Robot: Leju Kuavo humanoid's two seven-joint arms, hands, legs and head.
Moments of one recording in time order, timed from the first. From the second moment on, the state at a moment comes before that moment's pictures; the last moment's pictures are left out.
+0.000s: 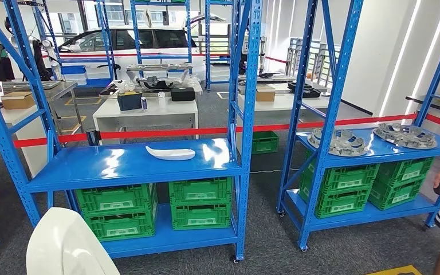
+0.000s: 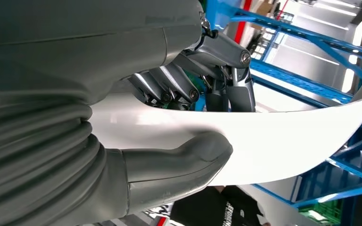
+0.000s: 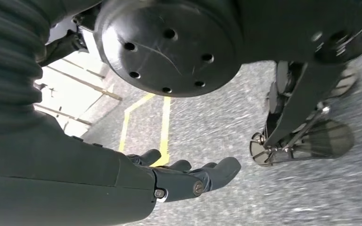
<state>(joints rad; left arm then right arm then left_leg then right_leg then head) -0.14 0.11 0.05 -1.50 0.93 -0.62 -0.13 -0.08 0.17 -1.06 -0.19 0.89 0.46 0.15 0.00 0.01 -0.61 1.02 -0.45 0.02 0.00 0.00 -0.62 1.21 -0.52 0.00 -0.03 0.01</state>
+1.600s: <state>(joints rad) -0.15 0.11 0.08 -1.56 0.92 -0.58 -0.12 -0.09 0.16 -1.10 -0.19 0.85 0.46 0.13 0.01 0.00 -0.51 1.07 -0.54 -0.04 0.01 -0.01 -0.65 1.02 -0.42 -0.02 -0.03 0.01</state>
